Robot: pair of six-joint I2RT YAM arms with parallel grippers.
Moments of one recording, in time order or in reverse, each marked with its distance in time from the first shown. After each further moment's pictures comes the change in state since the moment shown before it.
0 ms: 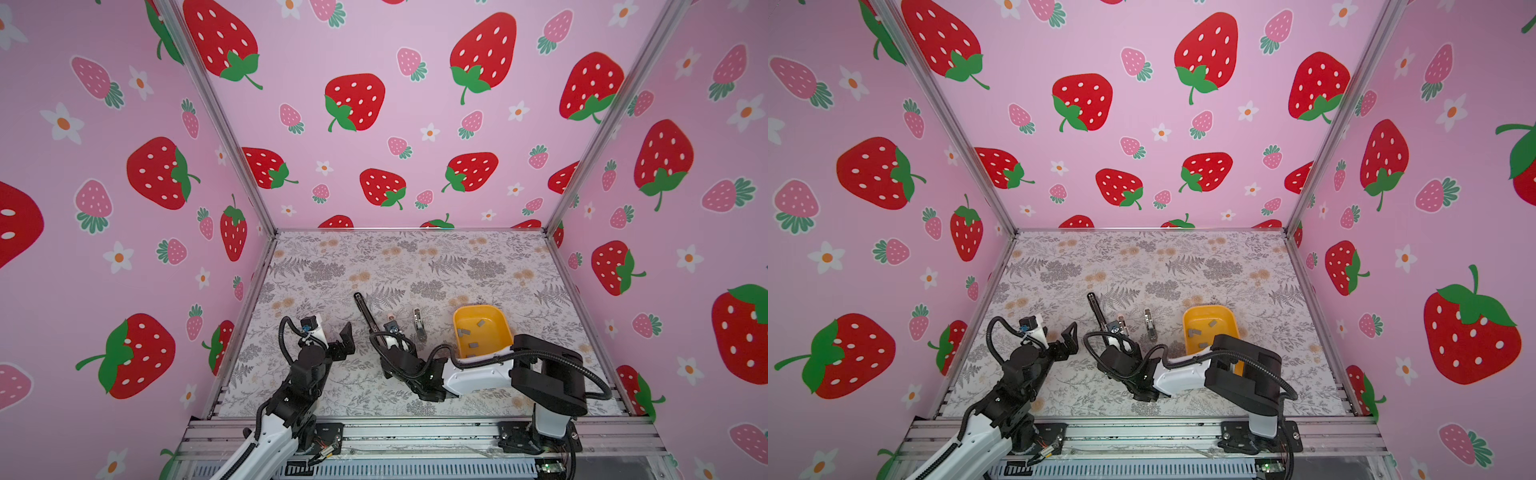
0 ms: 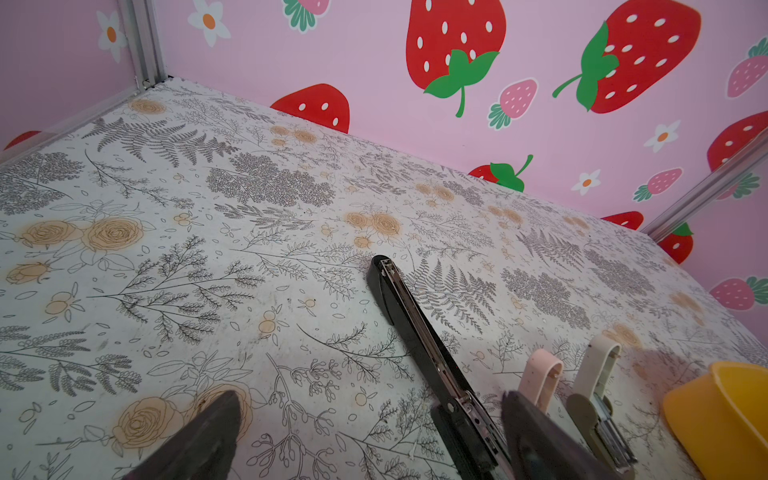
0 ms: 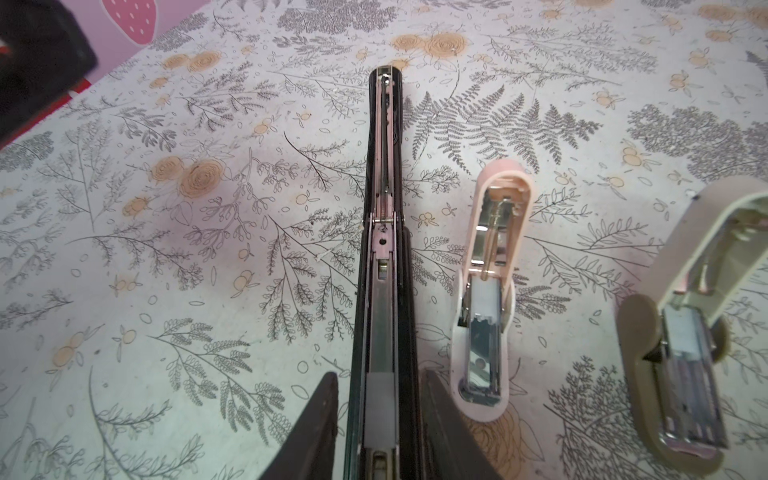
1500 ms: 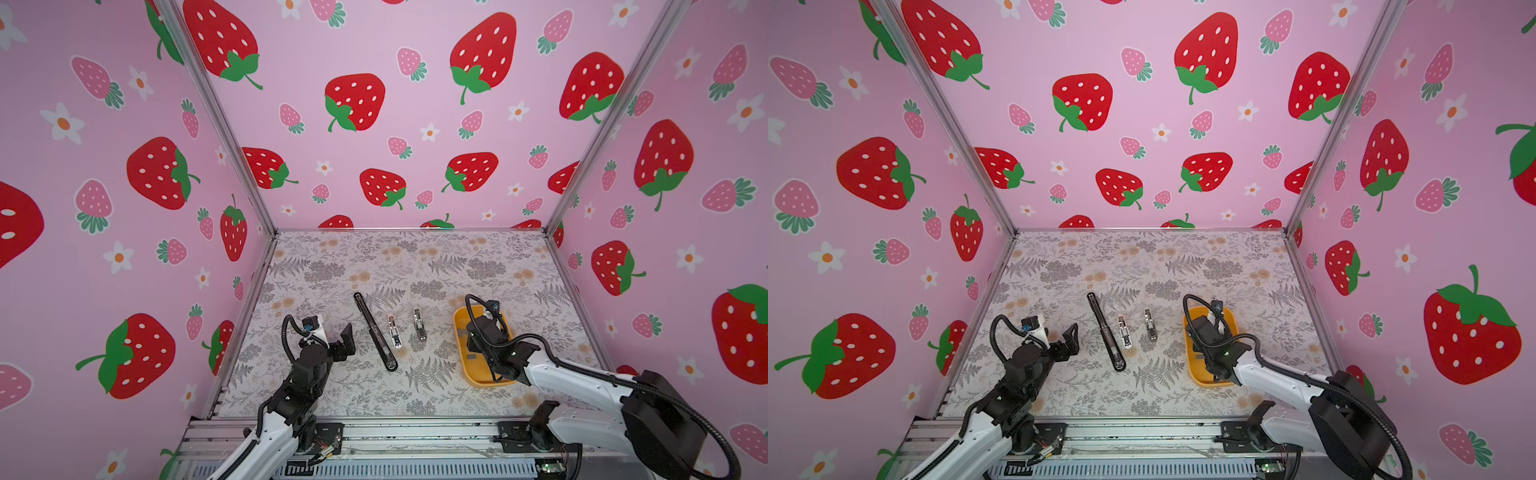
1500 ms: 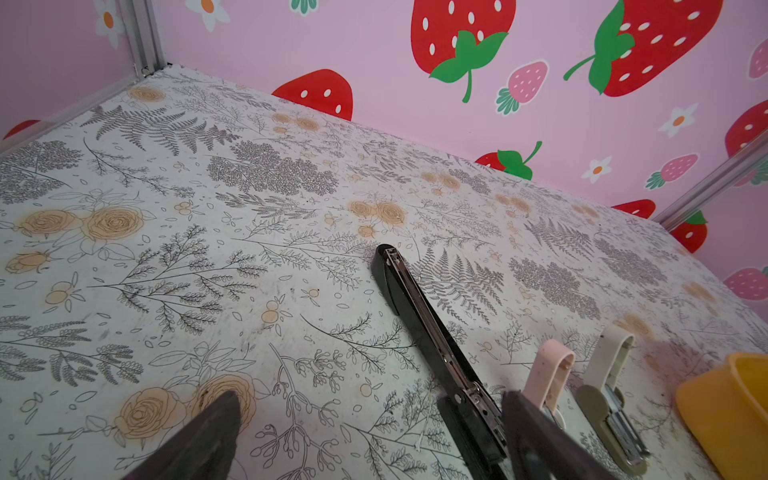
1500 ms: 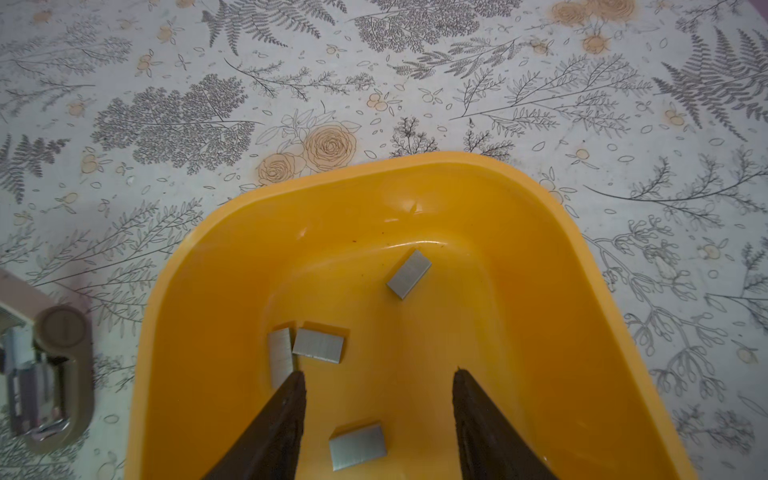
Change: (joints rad) left arm 0.000 0.034 0.000 0.002 0.002 0.000; right arm -0.580 -0.576 -0.403 -0.425 -0.027 0.106
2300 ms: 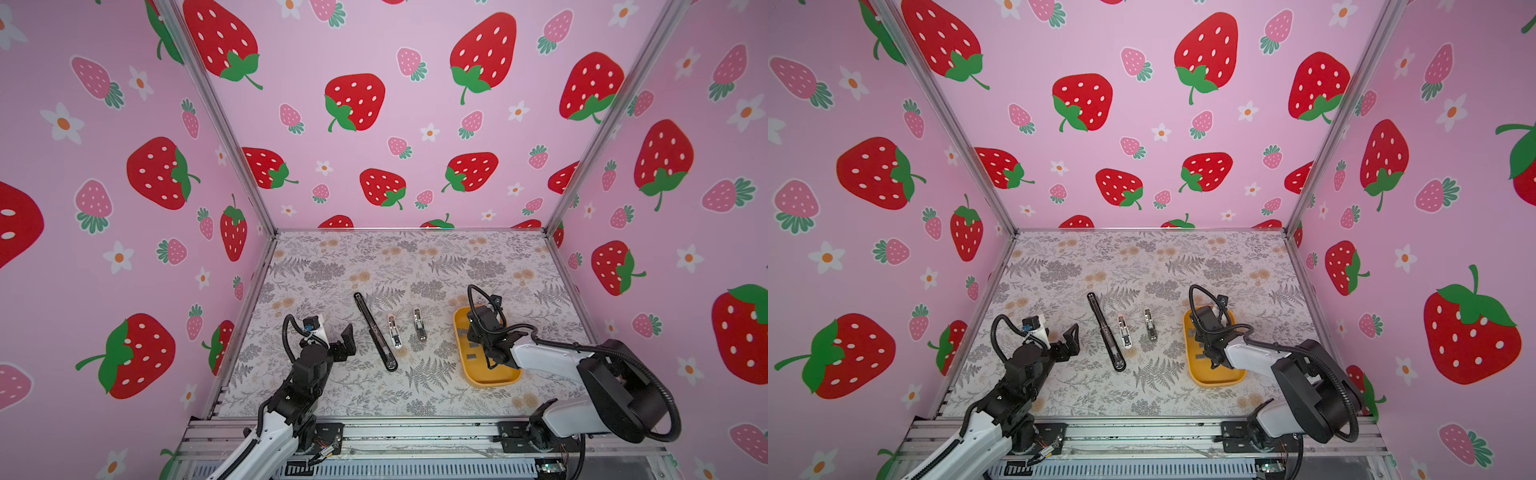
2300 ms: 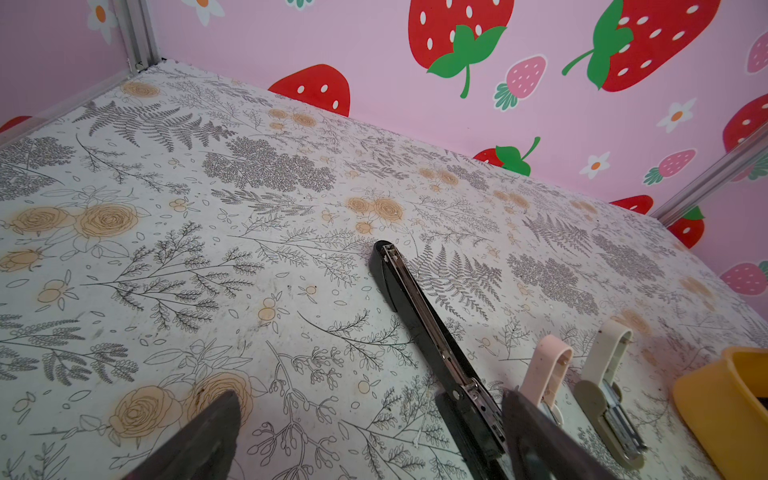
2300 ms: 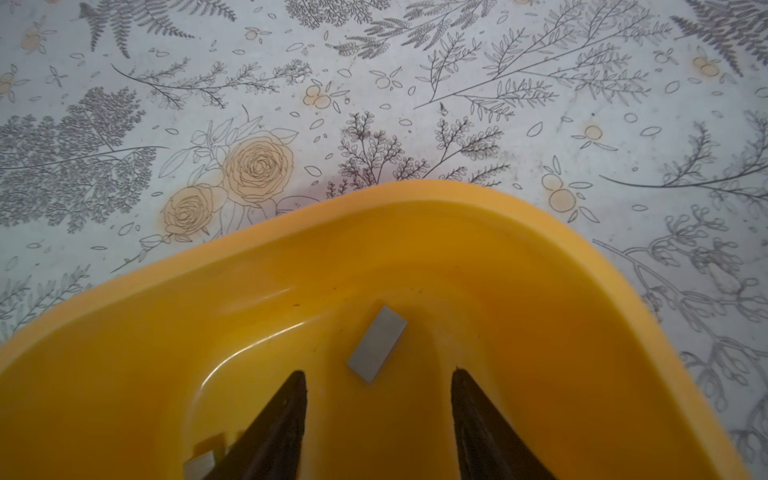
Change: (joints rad) left arm 0.000 0.006 0.000 0.000 0.009 0.000; right arm -0.135 0.208 0.017 0.166 -0.043 0.024
